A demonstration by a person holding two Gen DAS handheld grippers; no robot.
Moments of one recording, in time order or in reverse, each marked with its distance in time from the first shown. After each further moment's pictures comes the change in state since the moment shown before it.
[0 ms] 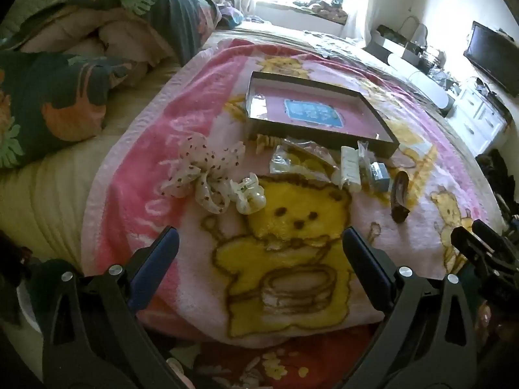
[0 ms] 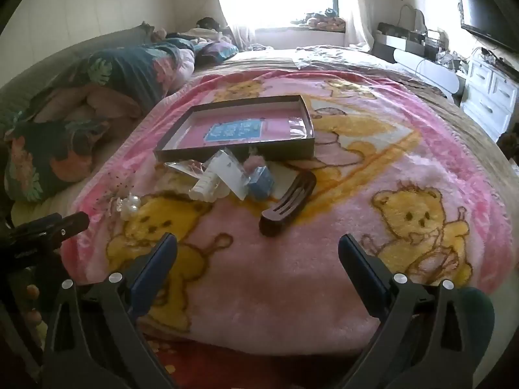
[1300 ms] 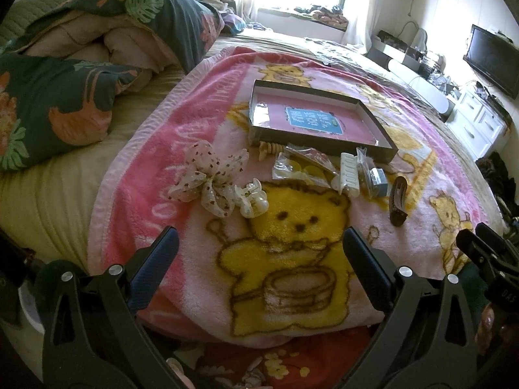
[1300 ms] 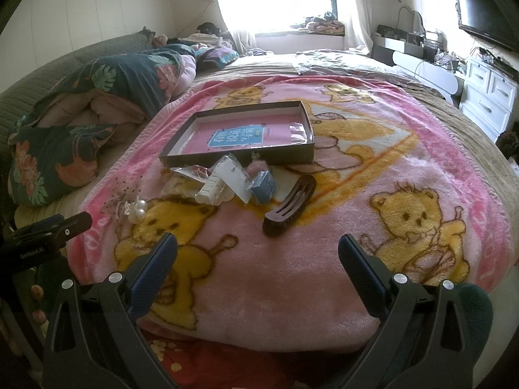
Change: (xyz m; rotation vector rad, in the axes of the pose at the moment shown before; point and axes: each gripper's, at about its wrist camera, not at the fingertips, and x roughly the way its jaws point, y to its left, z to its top) left arm -0.012 0.001 0.003 0.008 -0.035 0.008; right arm -0.015 0.003 -0.001 0.014 -0.014 0.009
